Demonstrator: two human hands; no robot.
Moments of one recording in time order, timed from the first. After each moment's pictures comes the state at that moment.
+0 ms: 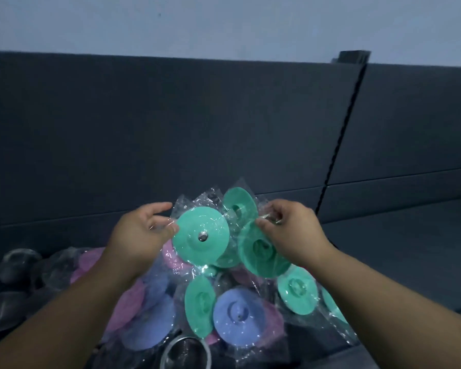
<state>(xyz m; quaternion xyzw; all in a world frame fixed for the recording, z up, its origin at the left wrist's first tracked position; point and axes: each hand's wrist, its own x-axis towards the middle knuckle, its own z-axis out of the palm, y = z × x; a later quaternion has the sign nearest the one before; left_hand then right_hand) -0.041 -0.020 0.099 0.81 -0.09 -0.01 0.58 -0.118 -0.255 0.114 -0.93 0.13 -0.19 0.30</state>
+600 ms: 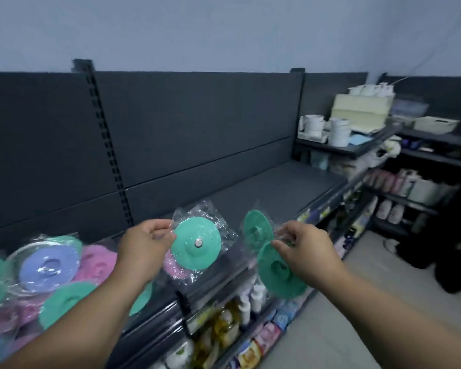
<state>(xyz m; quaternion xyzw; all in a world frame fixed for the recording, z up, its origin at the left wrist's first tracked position) -0.238 -0.389 0.079 0.80 -0.24 -0.07 0.55 -0.445 -0.566 0.088 -0.88 0.36 -0.23 0.21</state>
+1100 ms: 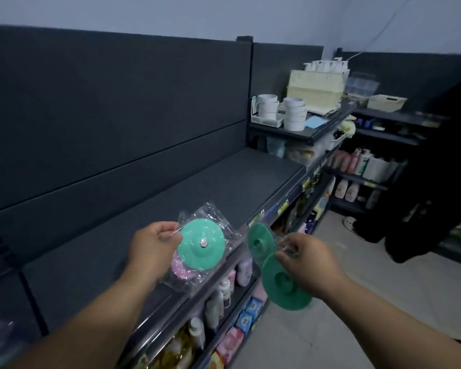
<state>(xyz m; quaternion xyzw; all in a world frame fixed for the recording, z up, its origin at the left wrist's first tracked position) -0.252 -0.604 0.031 0.77 -0.25 -0.19 0.56 -0.486 -0.733 0.035 -0.84 0.47 -0.17 0.22</state>
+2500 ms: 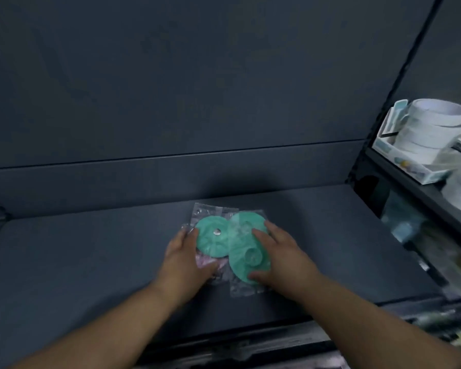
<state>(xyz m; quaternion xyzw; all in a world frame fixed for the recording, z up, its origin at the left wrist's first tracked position) -0.206 -0.898 -0.035 0.94 -0.13 -0.07 0.31 -0.259 -1.112 -0.025 -0.98 0.02 0.07 0.19</state>
